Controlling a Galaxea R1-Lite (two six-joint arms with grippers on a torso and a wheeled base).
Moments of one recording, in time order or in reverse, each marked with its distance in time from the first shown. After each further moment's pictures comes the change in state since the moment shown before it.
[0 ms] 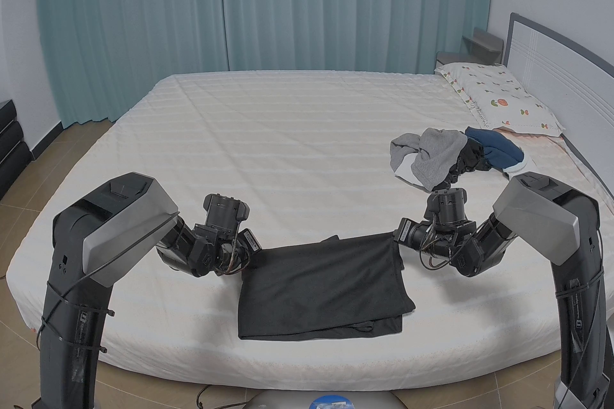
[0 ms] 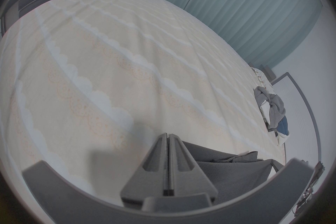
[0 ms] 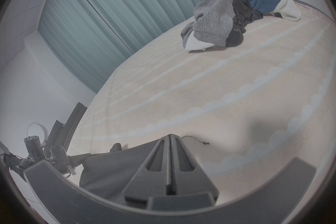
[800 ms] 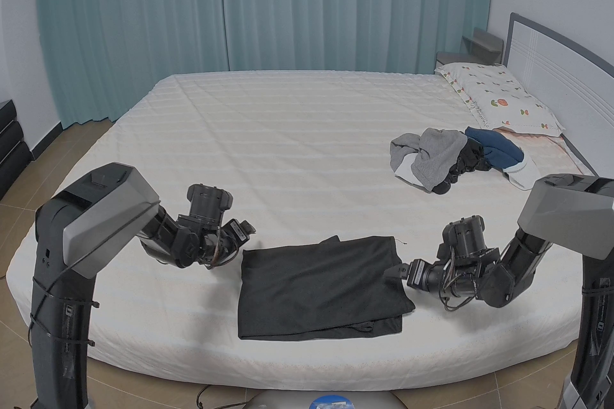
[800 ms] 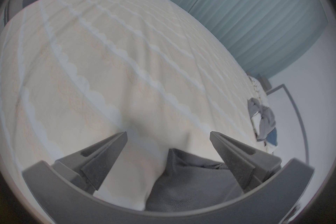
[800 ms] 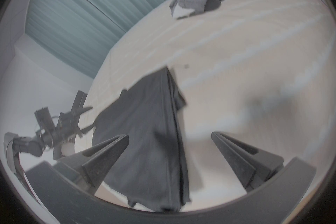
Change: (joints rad) left arm 0.056 -0.065 0.041 0.000 -0.067 -0.043; right arm 0.055 -0.213 0.444 -0.013 0.096 0.085
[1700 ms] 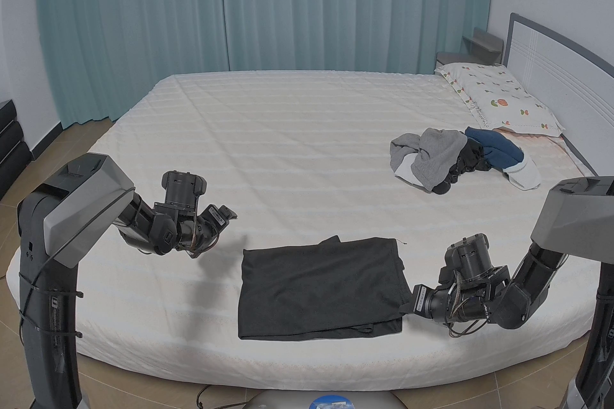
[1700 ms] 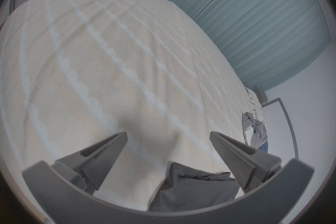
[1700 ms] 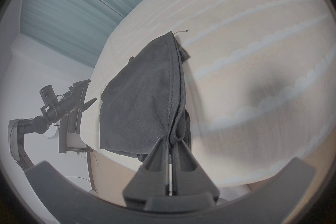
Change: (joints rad) left arm 0.085 -0.050 0.009 0.000 -0.078 -0.039; right arm 0.082 -0.117 0.197 0.007 0.017 0.069
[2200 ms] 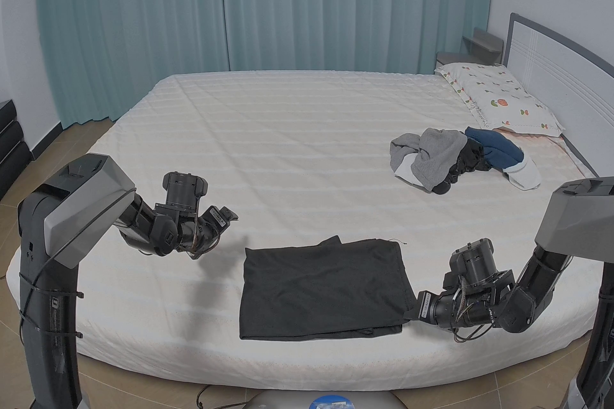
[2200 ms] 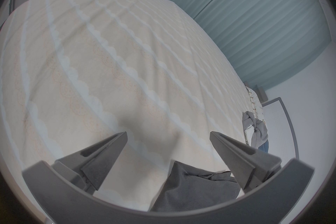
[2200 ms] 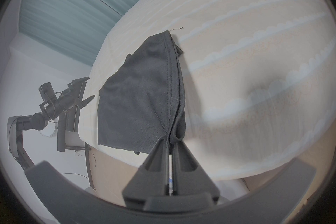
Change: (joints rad) left arm -0.008 0.000 0.006 0.000 0.000 0.000; right arm -0.004 -0.014 0.049 -0.007 0.005 -0.017
